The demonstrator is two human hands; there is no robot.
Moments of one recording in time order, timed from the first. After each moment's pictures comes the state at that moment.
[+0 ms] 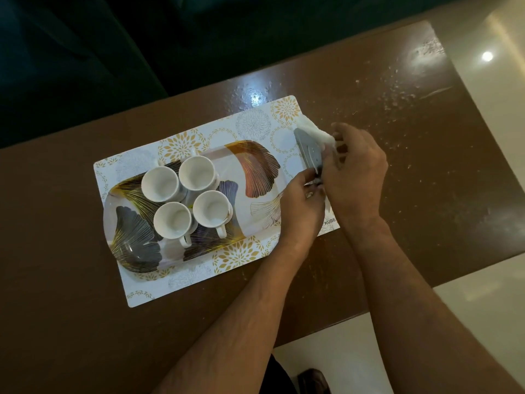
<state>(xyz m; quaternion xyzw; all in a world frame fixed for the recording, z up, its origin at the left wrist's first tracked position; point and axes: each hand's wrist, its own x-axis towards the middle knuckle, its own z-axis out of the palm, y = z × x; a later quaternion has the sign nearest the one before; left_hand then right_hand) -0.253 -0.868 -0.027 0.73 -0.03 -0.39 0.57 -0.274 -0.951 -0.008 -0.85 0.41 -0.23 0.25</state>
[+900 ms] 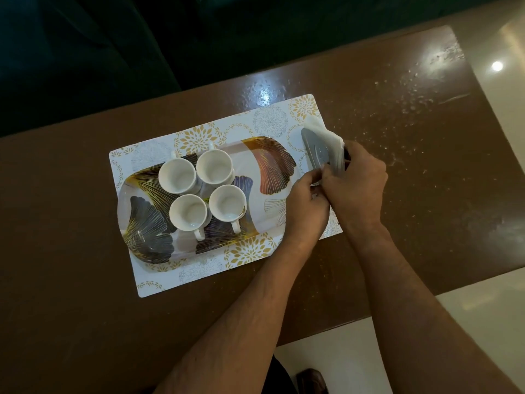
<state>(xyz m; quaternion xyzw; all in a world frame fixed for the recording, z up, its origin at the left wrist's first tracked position) -0.242 -0.851 -0.029 0.73 -0.03 -0.40 0.55 -0.265 -0.925 -0.008 -0.83 0.46 -0.14 0.29</state>
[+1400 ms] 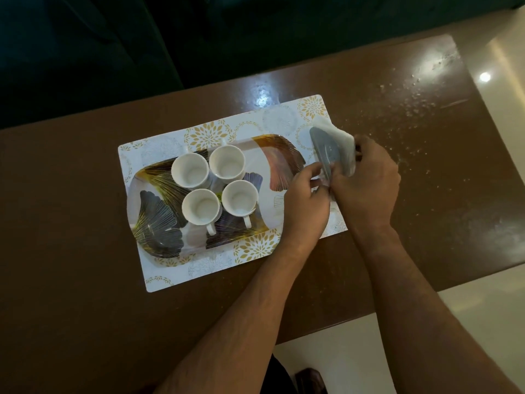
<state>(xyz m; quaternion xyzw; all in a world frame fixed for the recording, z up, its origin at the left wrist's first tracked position) -0.231 -0.826 -0.014 0.73 -0.05 -0.38 0.57 -0.266 -0.907 0.006 -0.85 0.47 -0.12 0.23</state>
